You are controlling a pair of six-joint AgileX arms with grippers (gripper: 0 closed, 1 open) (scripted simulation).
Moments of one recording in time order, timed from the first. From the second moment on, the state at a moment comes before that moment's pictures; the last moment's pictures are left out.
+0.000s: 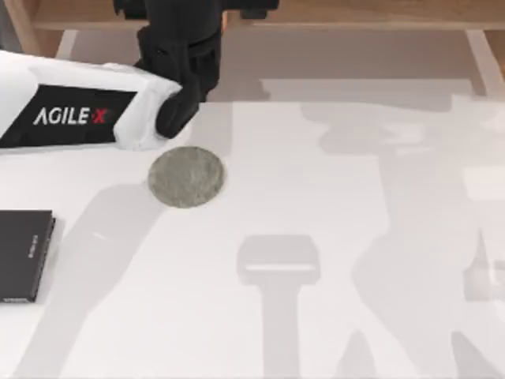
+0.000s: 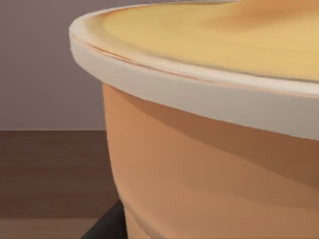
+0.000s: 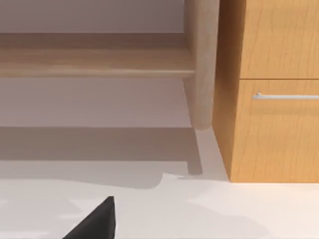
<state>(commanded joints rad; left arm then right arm) -0.53 2.03 1.30 0.73 -0.48 0.01 0.00 0.00 0.00 0.00 0.00 0.00</state>
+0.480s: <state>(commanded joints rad) -0.55 1.97 1.21 0.76 -0.50 0.01 0.00 0.00 0.00 0.00 0.00 0.00</state>
